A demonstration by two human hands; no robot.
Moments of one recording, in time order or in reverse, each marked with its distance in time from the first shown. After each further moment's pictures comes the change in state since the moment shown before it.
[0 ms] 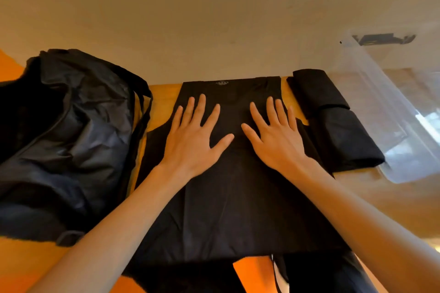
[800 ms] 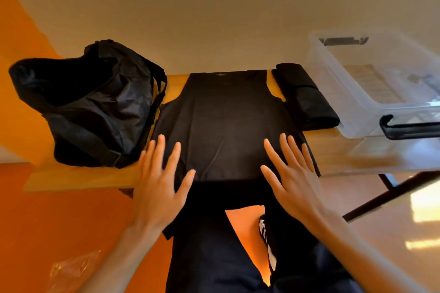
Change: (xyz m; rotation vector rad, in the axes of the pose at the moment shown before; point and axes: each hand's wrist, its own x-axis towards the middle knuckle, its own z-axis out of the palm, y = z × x) left_hand -0.226 0.011 0.014 -0.116 0.303 -0.160; right_hand -0.212 0.038 0.028 0.165 0.163 -0.134
